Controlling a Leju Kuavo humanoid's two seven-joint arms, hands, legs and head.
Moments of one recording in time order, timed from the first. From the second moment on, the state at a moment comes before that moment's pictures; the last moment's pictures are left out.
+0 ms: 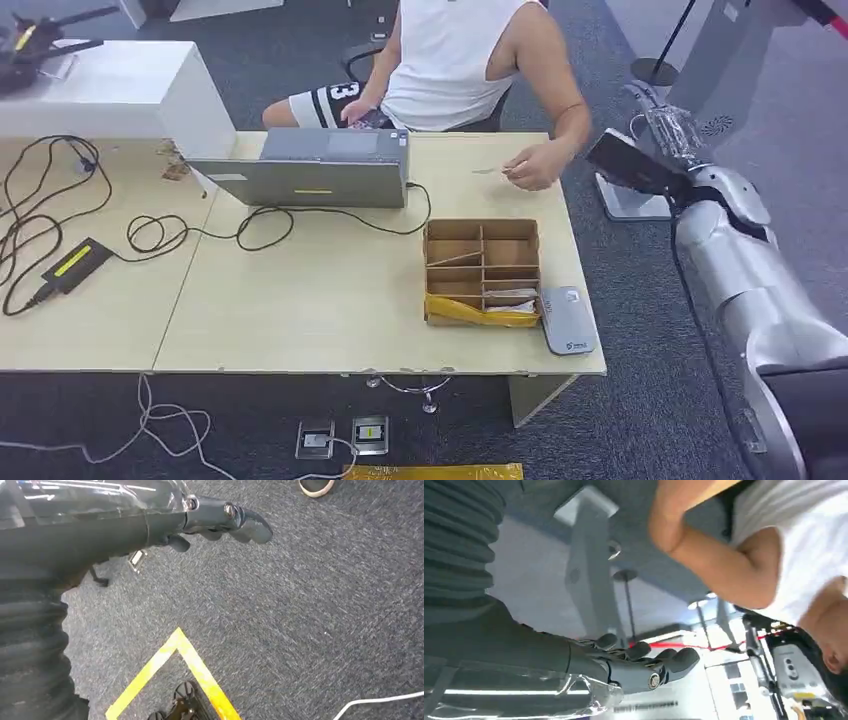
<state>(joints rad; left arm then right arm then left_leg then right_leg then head) -0.12 0.39 0.10 -0.20 0.55 0.35 0.14 -1.09 -0.27 0.37 -0.52 0.73 -0.21 -0.36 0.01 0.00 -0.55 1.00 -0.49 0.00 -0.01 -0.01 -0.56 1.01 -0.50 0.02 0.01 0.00</state>
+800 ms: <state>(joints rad) -0.12 0.41 0.09 -0.20 0.50 0.32 0.13 -0.69 -0.32 0.33 -1.31 0.43 0.11 -0.11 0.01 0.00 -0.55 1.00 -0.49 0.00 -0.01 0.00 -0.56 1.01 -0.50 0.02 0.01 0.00</state>
